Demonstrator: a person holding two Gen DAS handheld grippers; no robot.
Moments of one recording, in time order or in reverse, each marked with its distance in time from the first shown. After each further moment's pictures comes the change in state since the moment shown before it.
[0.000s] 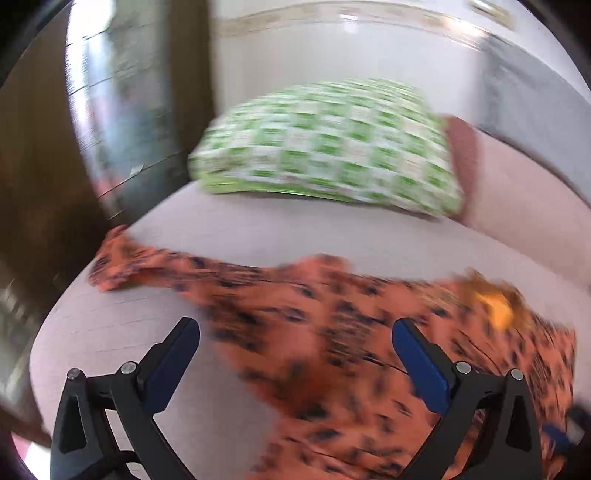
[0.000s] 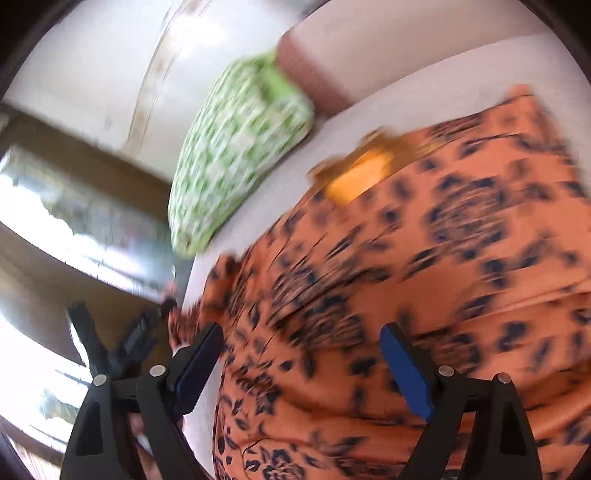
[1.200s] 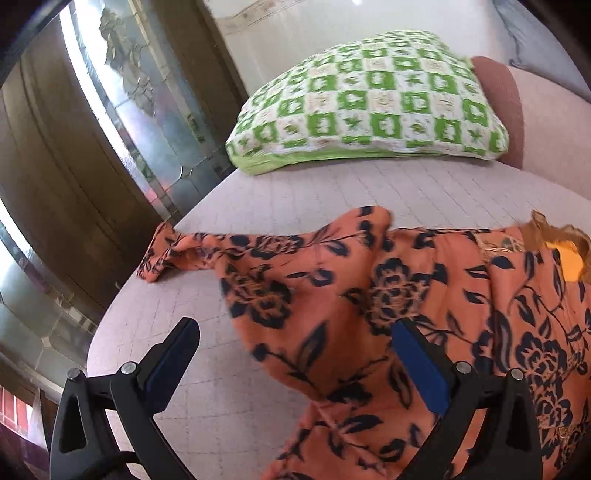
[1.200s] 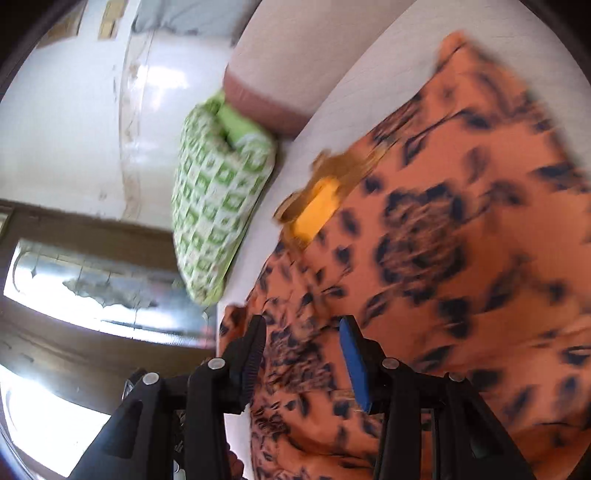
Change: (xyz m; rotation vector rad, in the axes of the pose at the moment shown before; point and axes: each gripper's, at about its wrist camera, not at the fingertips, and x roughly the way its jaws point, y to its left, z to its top) left arm 0.034 -0.006 -0.015 0.051 0.086 0.336; right arm 0.021 -0.045 0.039 0.235 0.026 0.150
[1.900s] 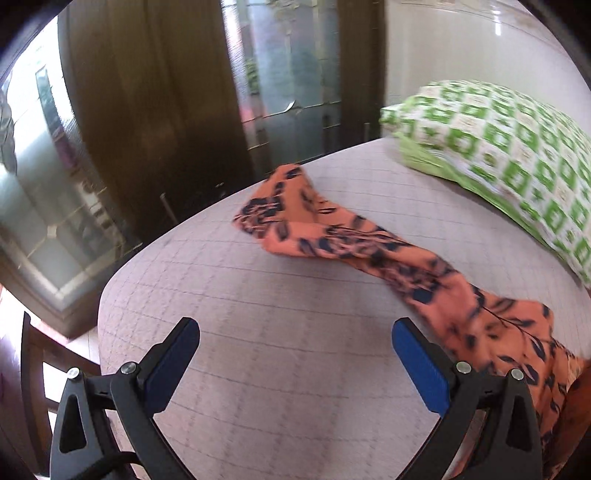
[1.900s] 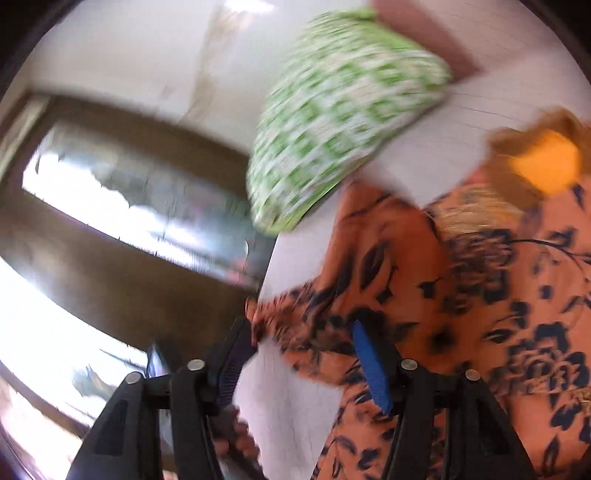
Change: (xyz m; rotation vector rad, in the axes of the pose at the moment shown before) left arm 0.064 0.179 -0.001 -0.448 0.153 0.083; right arm 0.099 0.152 -0.092 -0.373 0.159 0.092
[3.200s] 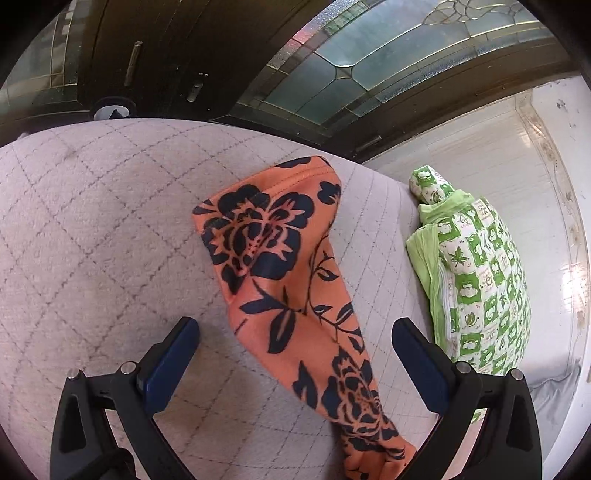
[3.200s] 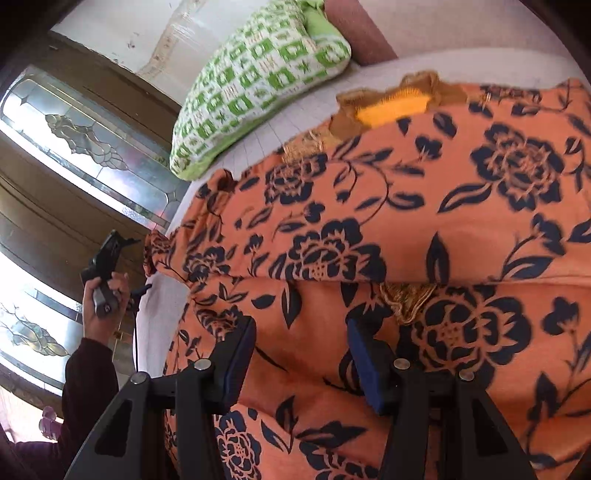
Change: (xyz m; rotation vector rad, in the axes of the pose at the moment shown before) left arm 0.122 0.068 0.062 -0.627 0.262 -0.531; right arm -0.063 -0.098 -0.055 -0.069 0.101 -0.292
